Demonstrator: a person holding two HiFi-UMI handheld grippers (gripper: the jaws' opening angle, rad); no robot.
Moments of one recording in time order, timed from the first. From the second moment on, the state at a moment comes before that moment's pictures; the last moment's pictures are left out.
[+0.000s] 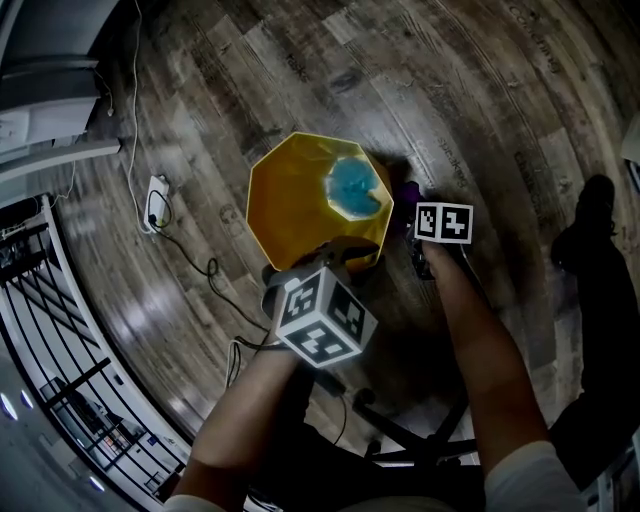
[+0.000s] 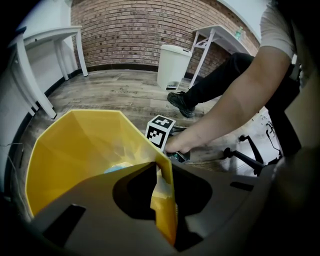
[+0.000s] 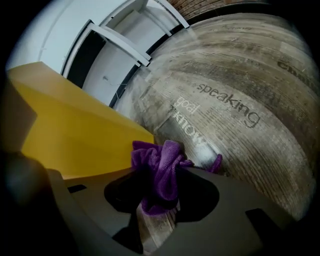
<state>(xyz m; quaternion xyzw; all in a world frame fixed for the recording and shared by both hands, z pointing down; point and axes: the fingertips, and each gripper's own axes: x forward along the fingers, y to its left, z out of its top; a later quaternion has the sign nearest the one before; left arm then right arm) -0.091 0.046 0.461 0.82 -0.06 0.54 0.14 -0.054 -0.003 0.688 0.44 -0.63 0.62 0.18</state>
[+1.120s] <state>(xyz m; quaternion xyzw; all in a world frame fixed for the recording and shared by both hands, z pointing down) -0.165 0.070 0.454 0.79 -0.01 0.60 0.10 -0.035 0.068 0.527 0.45 -0.63 0.63 0.03</state>
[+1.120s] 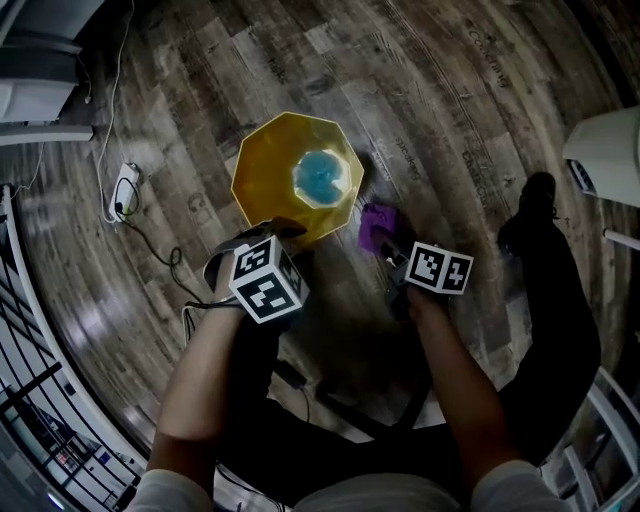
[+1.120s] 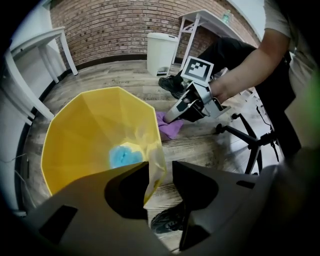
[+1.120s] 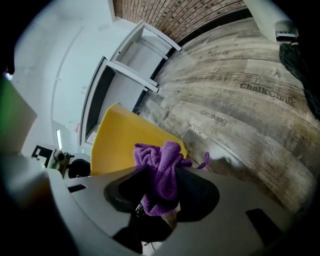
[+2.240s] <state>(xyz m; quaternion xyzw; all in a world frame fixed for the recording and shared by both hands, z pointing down) -0.132 0.064 0.451 0.80 0.00 0.59 0.12 -0.057 0.043 0.443 0.41 -0.66 0.62 -0.12</state>
